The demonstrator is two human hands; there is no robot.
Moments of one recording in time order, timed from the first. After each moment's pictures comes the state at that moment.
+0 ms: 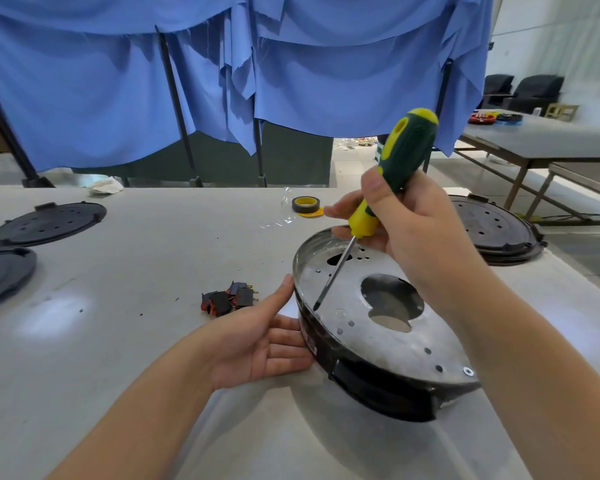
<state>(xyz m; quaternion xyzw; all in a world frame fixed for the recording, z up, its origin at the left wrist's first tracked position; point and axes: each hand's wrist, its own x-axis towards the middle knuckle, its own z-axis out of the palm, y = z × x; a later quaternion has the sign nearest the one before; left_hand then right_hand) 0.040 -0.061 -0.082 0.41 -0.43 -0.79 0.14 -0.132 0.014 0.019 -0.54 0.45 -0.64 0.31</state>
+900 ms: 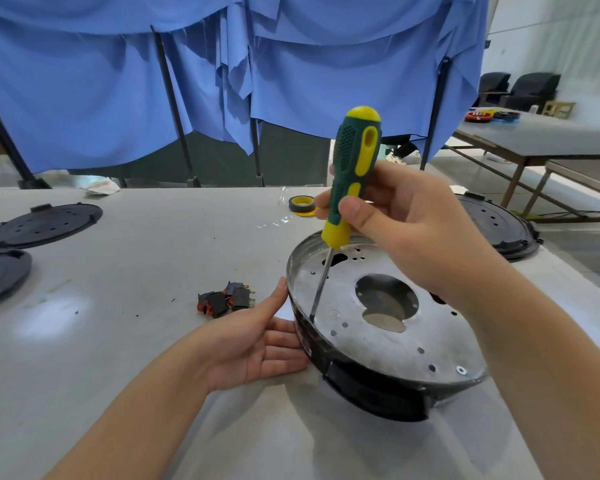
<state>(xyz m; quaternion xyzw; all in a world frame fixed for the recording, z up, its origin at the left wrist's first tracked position) 0.040 -0.063 -0.087 0.41 -0.44 -0.79 0.13 -0.142 0.022 0.027 -0.65 0.44 -0.56 0.27</state>
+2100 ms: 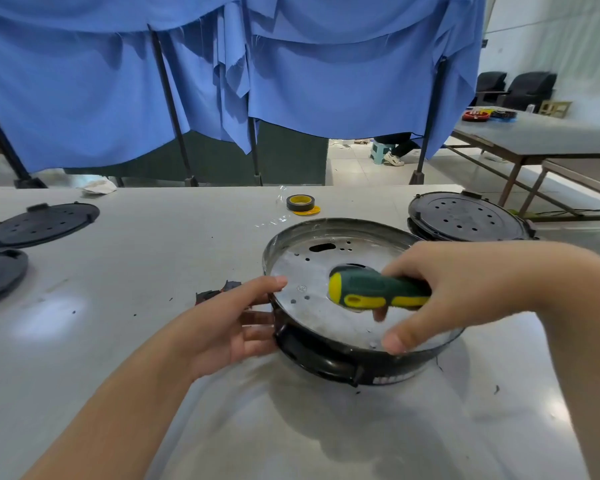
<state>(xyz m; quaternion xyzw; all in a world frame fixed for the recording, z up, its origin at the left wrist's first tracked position) 0.052 -0.060 -0.062 0.41 -0.46 -0.75 0.24 -0.176 0.045 0.038 -0.71 0.65 0.01 0.27</state>
